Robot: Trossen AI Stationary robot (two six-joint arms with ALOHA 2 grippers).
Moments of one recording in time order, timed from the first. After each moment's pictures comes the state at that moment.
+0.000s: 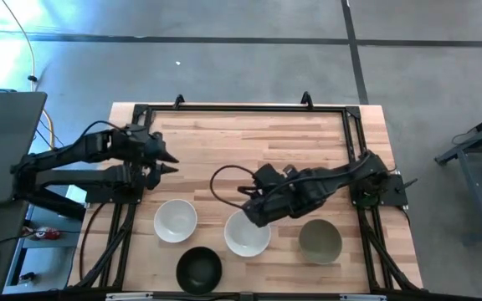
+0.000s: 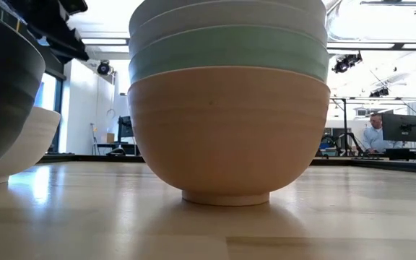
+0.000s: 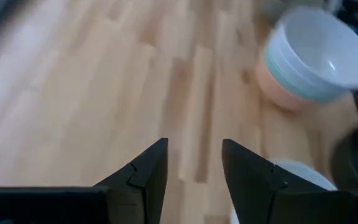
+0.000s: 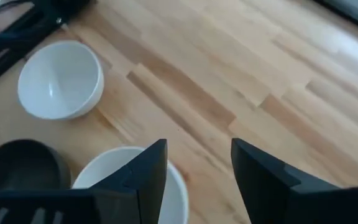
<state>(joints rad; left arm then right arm) 0.38 0.62 0.71 -0.81 0.22 -0.05 0.40 1.99 2.30 -1.52 0.54 1.14</state>
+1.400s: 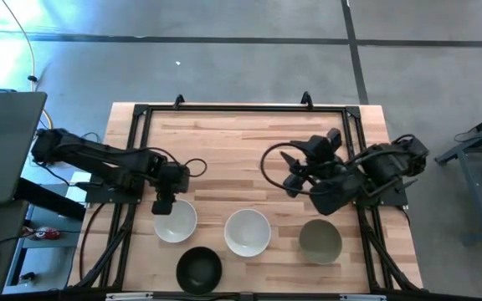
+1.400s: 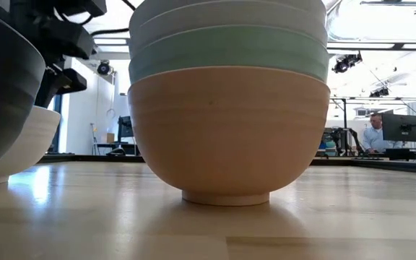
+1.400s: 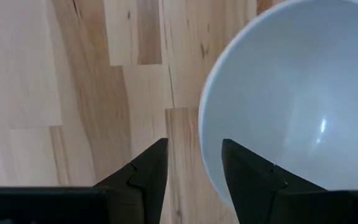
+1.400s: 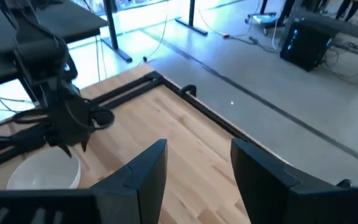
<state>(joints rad) -0.01 1.15 0.74 -0.95 0.14 -0.10 0.51 1.72 2.30 -1.53 1.05 0.87</state>
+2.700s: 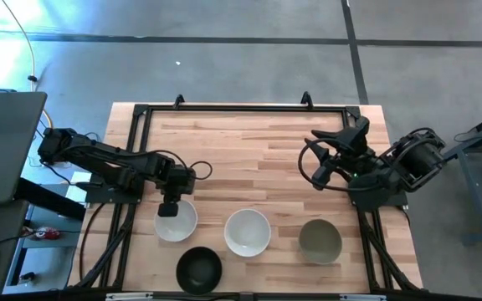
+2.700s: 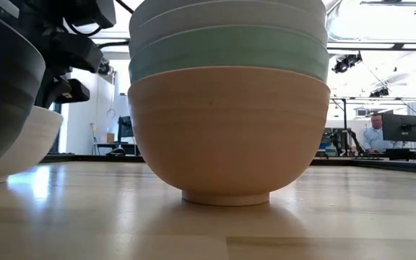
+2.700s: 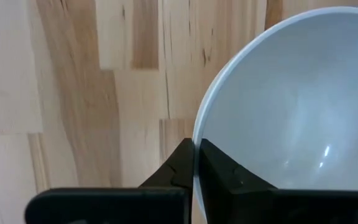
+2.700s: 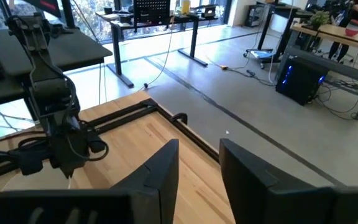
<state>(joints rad) -0.01 1.25 0.75 -0.90 0.16 -0.15 0.61 1.60 2.30 -1.57 1.19 0.78</state>
